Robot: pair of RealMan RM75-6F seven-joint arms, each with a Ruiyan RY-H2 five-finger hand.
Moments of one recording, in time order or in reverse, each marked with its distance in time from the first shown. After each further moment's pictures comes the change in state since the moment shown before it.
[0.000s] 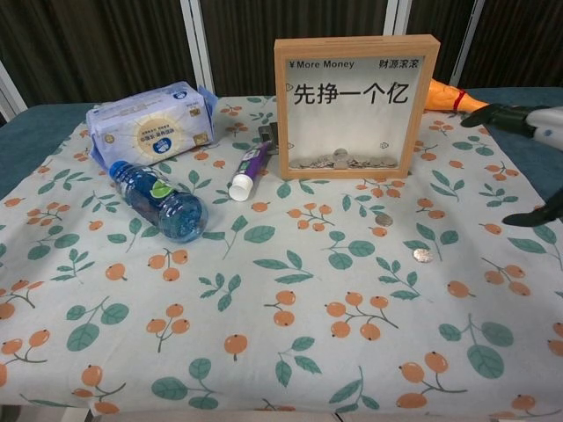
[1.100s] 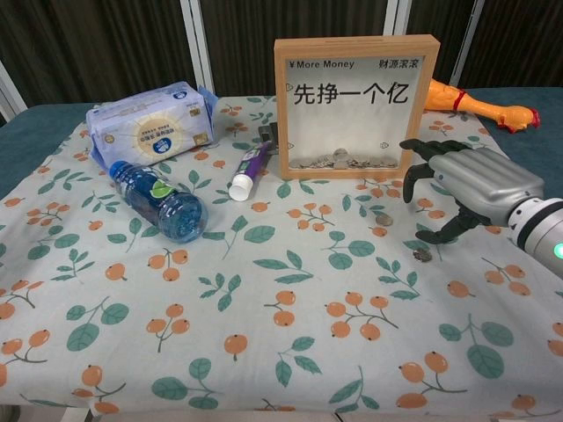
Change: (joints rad) left arm 0.007 -0.029 0.012 0.081 -0.006 -0.015 -0.053; right arm 0.132 -0.425 -0.006 0.518 -0.038 0.041 0.047
